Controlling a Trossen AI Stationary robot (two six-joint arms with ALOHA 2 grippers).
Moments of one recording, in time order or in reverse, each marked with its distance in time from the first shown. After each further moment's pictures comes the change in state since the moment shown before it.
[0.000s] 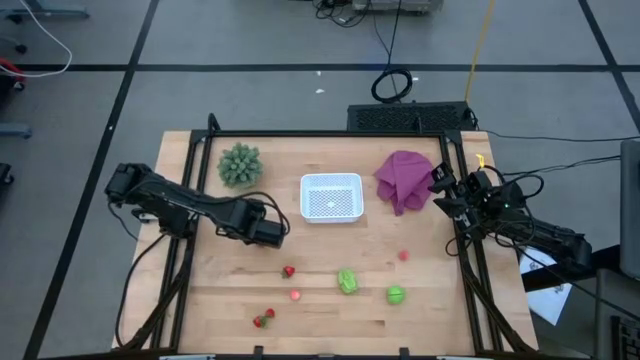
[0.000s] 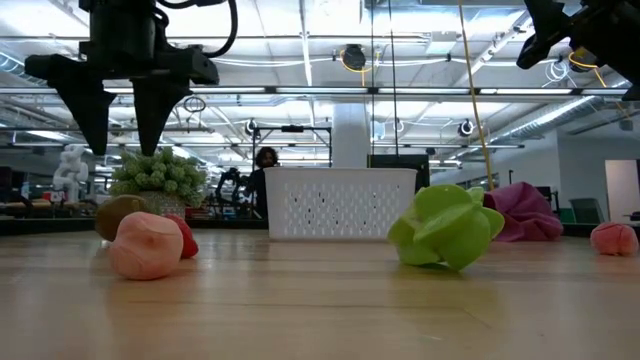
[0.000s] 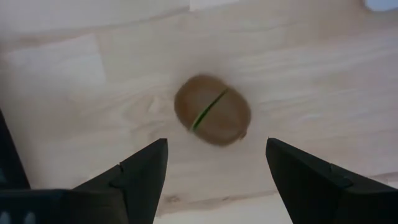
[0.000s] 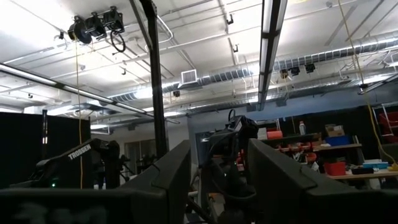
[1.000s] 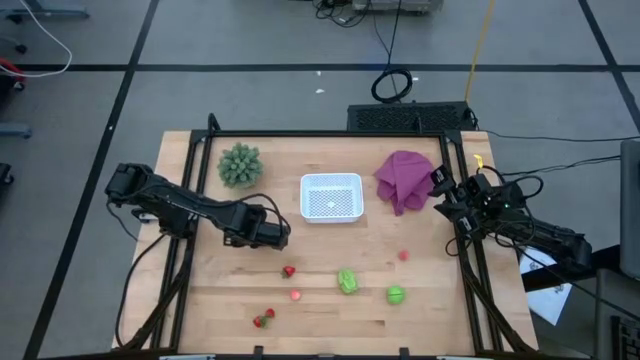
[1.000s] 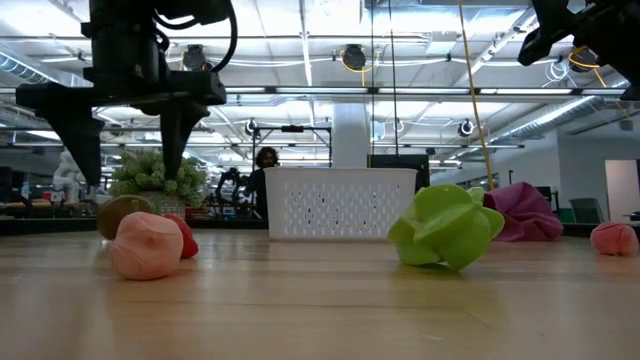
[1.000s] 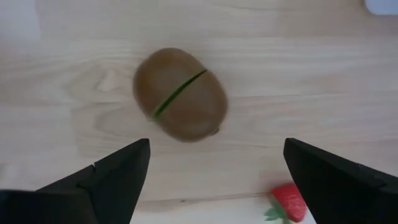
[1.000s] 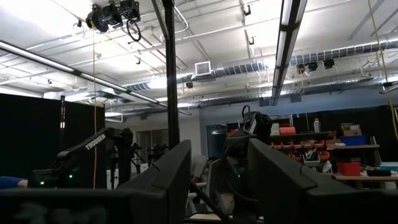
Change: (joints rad) left arm 0.002 0.000 -0.115 0.233 0.052 -0.168; right arm 0.000 0.000 0.000 0.001 -0.078 -0.023
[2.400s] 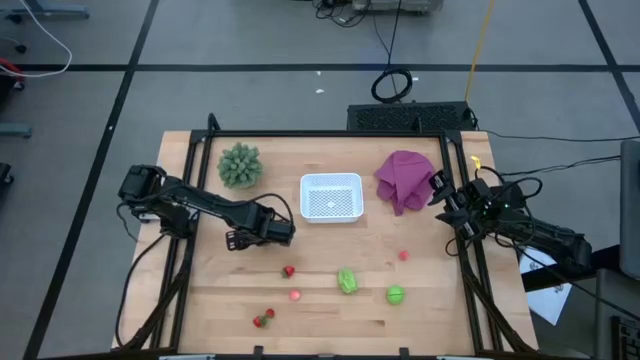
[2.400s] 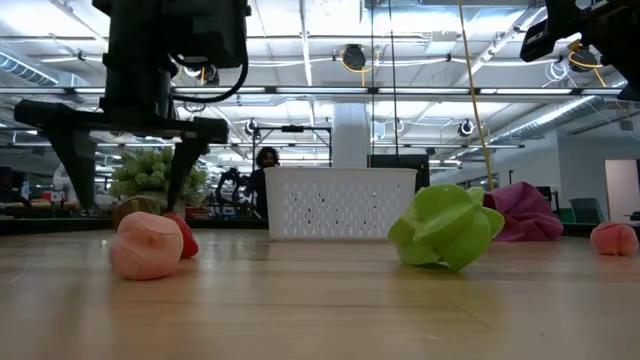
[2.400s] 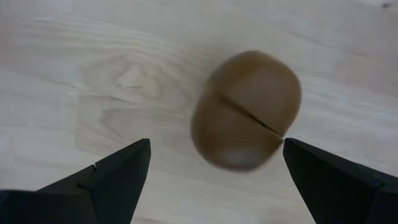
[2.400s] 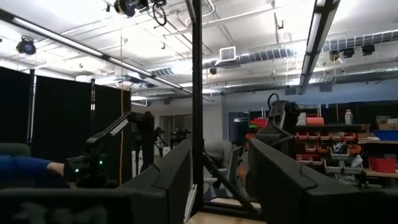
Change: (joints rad) left arm 0.060 0.103 0.001 -0.023 0.039 -0.202; right arm 0.000 0.000 0.000 -0.001 -0.130 0.004
